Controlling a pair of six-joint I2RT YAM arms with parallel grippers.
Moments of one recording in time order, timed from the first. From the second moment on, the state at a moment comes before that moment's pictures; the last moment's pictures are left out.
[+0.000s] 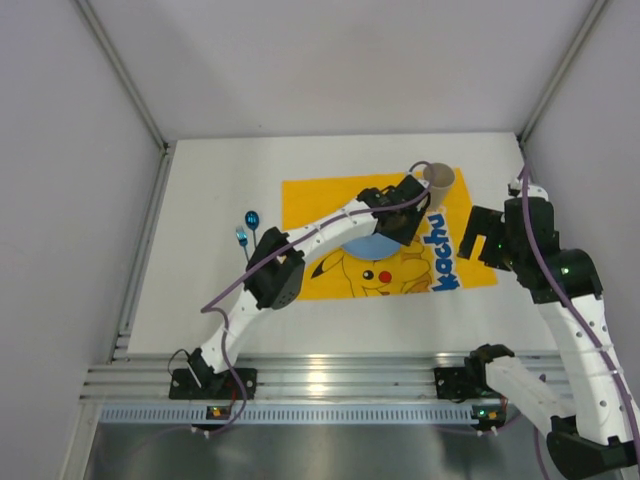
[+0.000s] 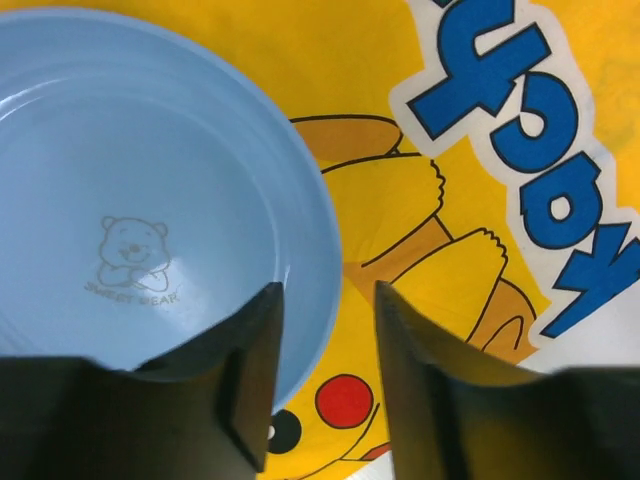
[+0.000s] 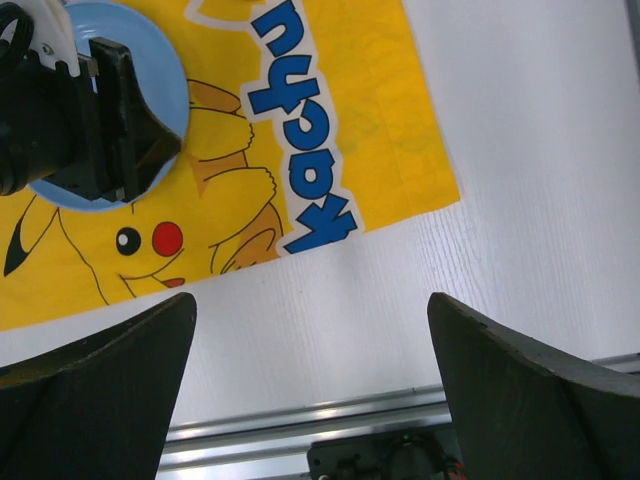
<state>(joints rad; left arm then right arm) -0.93 2.40 2.22 -0.77 -0.11 -0.34 0.22 0.85 1.17 -1.09 0.24 0.38</state>
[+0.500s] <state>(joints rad) -0.71 1.83 1.59 -0.66 -0.11 -0.38 0.22 0.89 1.13 -1.02 0.19 0.38</state>
